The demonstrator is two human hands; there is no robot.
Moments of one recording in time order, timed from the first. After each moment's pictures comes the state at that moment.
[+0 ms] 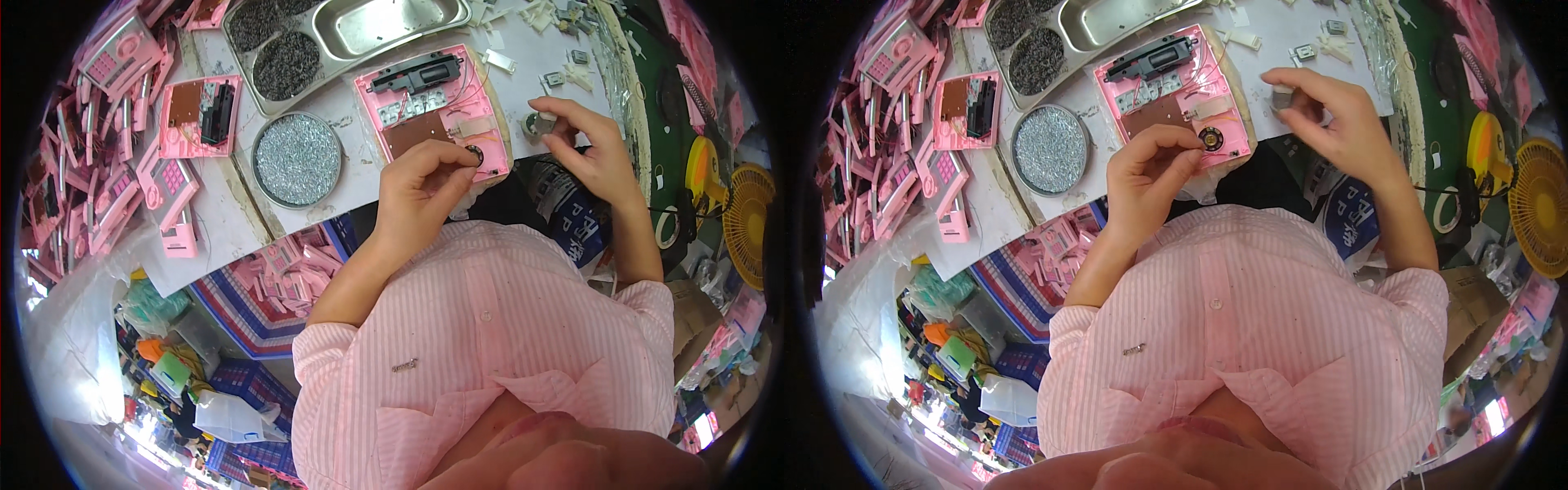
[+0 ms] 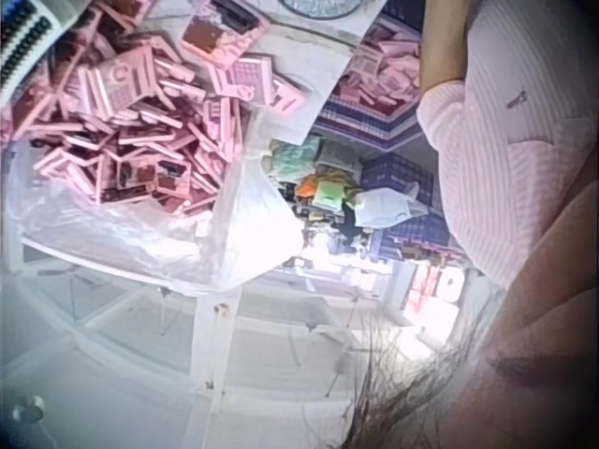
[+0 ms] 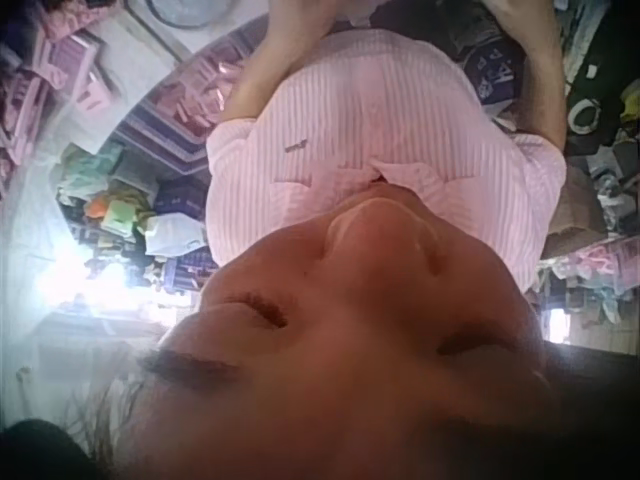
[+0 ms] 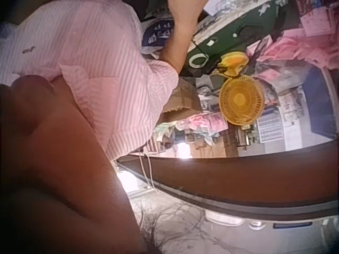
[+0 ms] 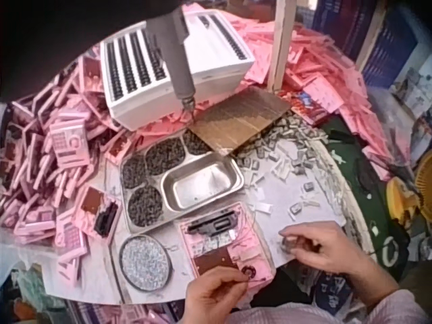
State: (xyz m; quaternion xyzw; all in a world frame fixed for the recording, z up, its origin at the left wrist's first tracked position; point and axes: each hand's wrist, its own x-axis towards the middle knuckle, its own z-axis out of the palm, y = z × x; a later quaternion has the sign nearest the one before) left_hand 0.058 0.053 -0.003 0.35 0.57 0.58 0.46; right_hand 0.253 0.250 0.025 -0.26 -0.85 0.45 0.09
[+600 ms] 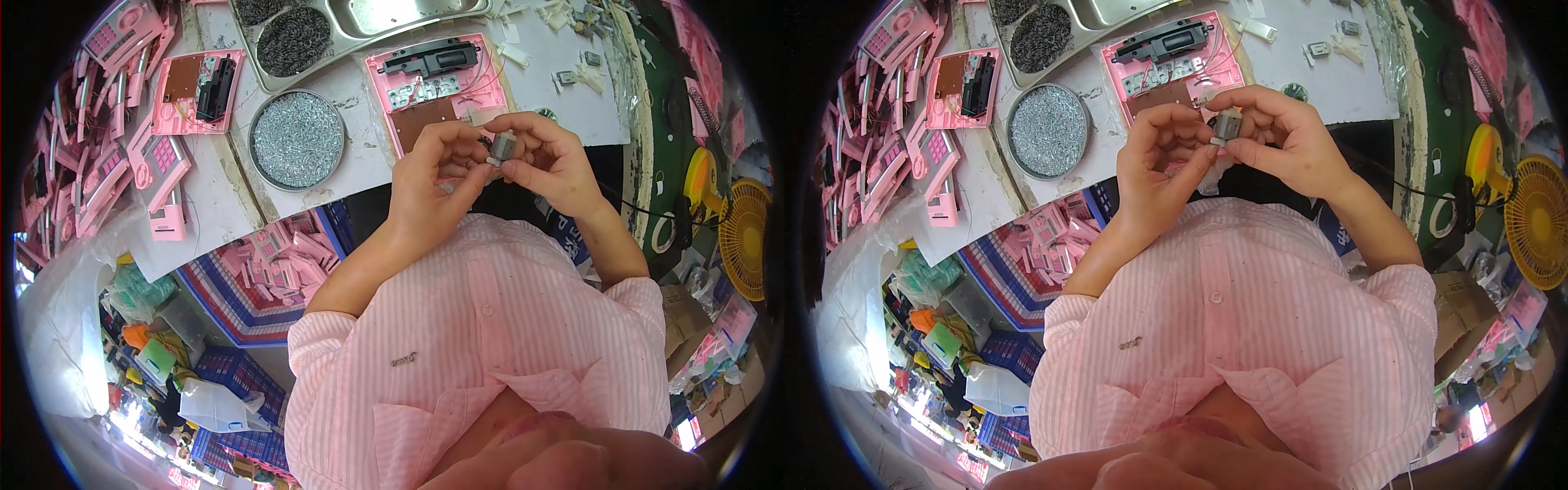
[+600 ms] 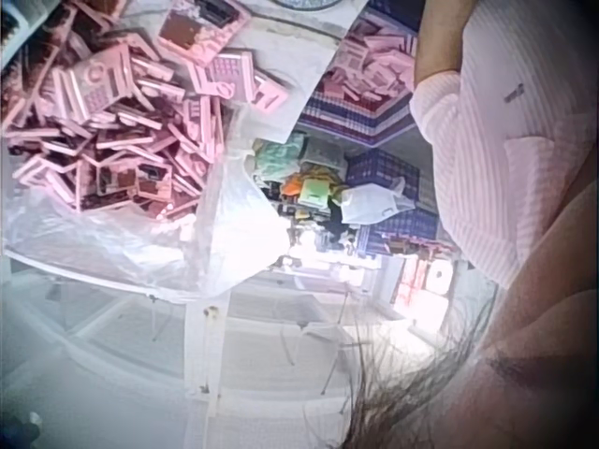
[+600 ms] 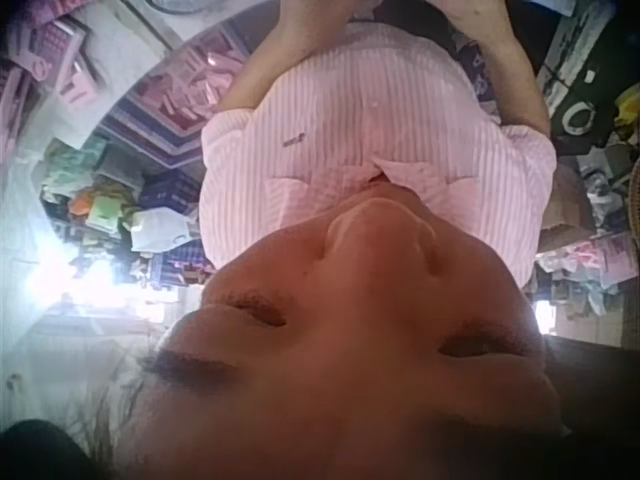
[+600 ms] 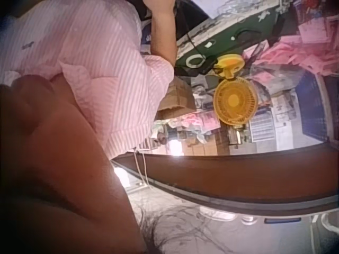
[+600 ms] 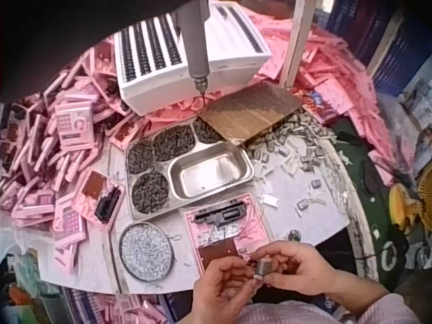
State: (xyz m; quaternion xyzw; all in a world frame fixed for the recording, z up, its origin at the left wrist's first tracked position) left_hand 0.069 0.049 -0.004 0.36 0.58 0.60 0.42; right_hand 0.219 0.196 0.009 -0.22 -0.60 0.76 0.09
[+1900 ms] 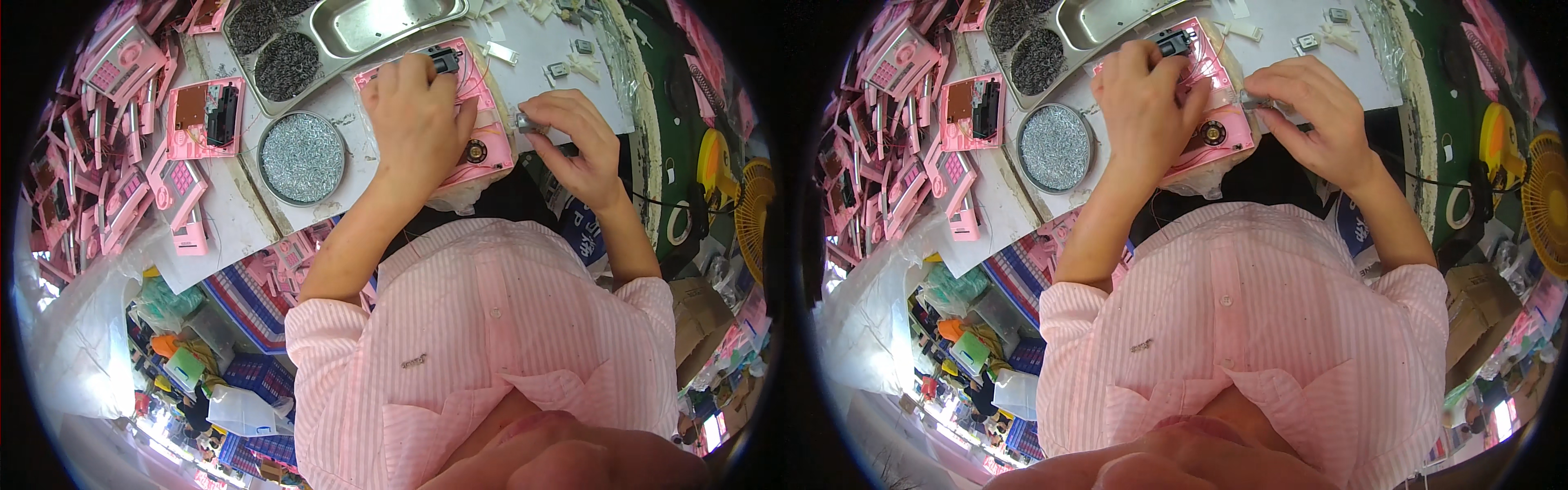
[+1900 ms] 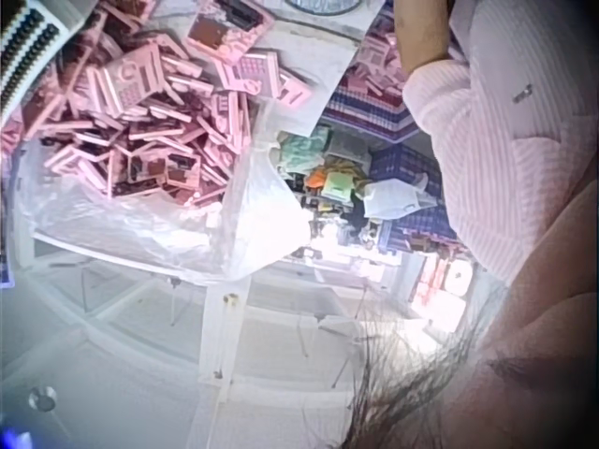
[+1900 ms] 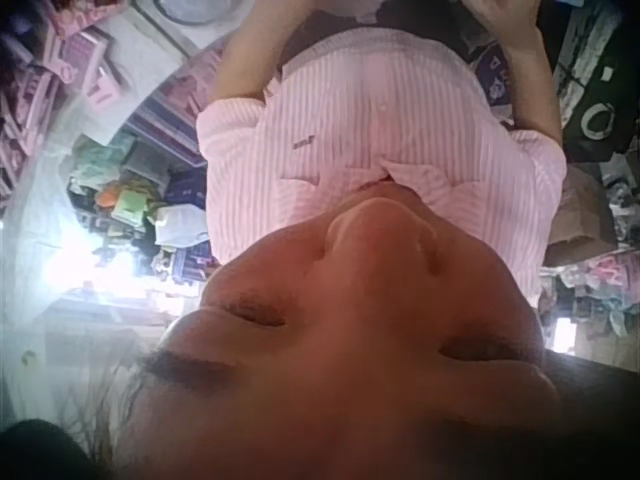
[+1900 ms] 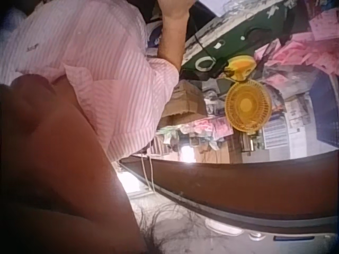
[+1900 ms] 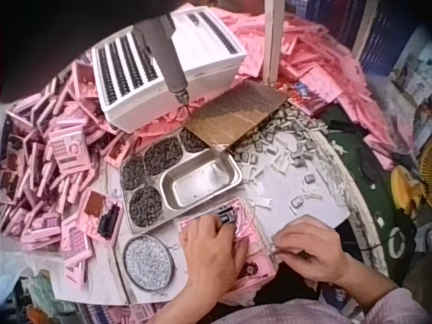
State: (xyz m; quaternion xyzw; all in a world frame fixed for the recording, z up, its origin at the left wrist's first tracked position) left_hand 0.035 0.122 -0.008 0.60 0.74 0.29 -0.05; right_hand 0.232 0.231 0.009 -0.11 -0.88 0.34 0.33
